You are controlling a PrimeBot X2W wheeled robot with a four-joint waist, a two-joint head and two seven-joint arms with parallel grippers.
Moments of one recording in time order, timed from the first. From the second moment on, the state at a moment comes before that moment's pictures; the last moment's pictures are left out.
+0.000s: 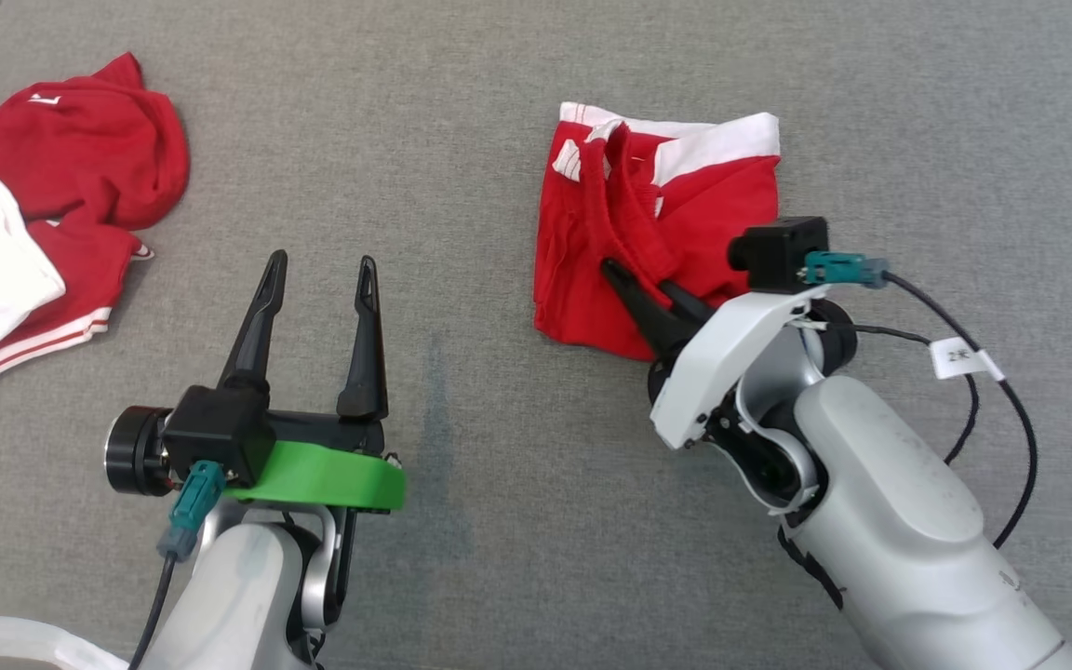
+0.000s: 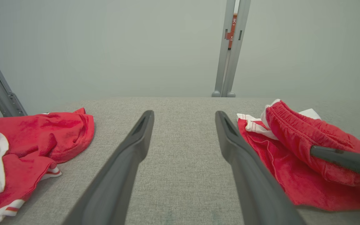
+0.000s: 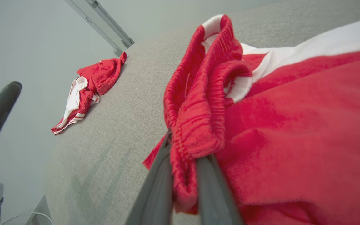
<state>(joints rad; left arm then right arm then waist) -0.29 0.18 -0.38 0.06 -0.33 0.17 -0.24 -0.57 -0.09 0.46 0.36 0.64 0.13 0.15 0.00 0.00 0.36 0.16</state>
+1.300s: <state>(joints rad) -0.09 0.26 -0.30 0.06 -0.37 0.23 -0.25 -0.09 -0.19 0.04 -0.03 0.29 0.13 -0.13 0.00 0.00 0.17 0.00</state>
